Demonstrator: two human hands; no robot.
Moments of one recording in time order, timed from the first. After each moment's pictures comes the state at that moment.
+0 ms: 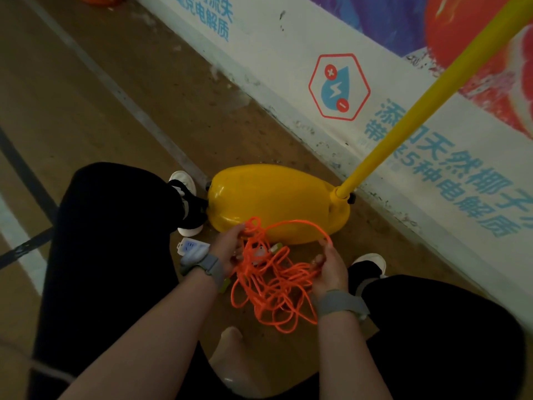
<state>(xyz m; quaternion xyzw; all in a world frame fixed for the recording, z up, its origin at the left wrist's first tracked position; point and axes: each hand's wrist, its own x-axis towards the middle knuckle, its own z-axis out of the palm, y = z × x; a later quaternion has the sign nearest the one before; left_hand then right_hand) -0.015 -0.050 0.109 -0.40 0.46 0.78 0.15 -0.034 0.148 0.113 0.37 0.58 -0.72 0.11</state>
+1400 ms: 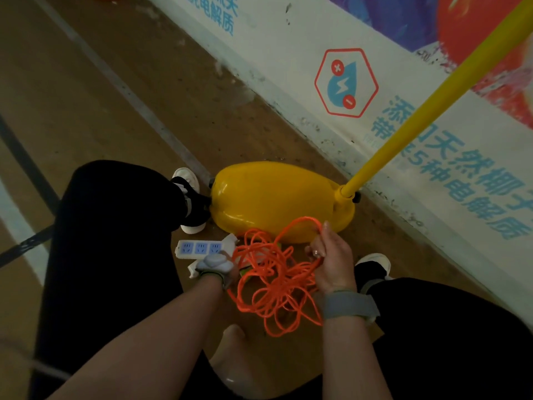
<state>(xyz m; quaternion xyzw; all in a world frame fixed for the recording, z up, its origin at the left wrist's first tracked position) 0.008 -0.056 0.082 -0.27 0.83 0.33 0.34 -0.034 0.131 0.159 0.15 0.59 -0.78 0.13</state>
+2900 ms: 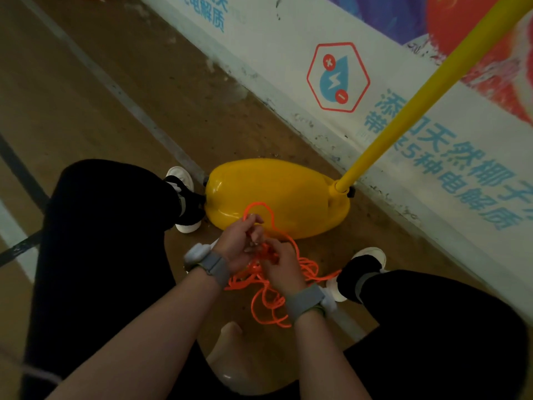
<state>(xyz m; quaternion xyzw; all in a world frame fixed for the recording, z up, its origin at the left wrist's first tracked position) -0.018 -0.029 0.128 -0.24 0.33 0.90 0.14 -0.005 0.094 0.114 -0.04 0.88 -0.41 0.22</state>
